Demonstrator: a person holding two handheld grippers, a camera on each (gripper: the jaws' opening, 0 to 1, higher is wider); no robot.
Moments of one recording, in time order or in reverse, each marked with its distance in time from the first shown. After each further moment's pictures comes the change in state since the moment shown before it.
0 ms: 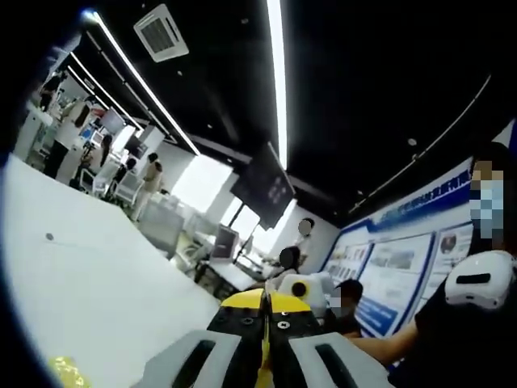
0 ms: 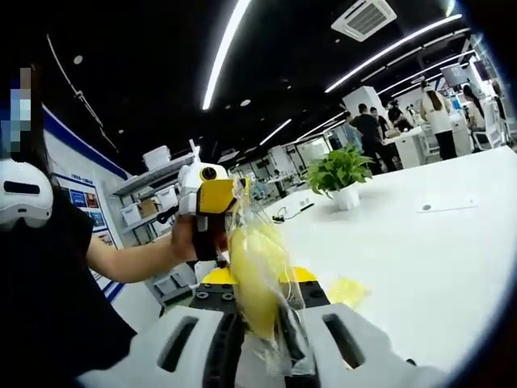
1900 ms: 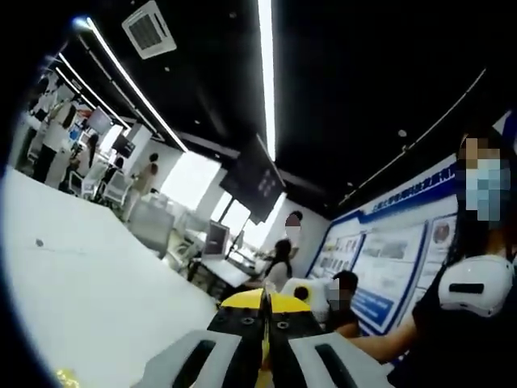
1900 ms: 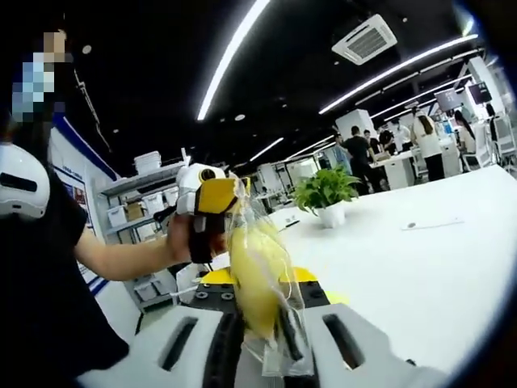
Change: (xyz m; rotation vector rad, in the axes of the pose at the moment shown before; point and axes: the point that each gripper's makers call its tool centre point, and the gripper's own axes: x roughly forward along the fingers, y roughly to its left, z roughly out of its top) left arm 0.016 0.000 -0.008 0.050 0.036 -0.055; right arm -0.012 -0.011 -0.001 -0.063 -0.090 -0.075
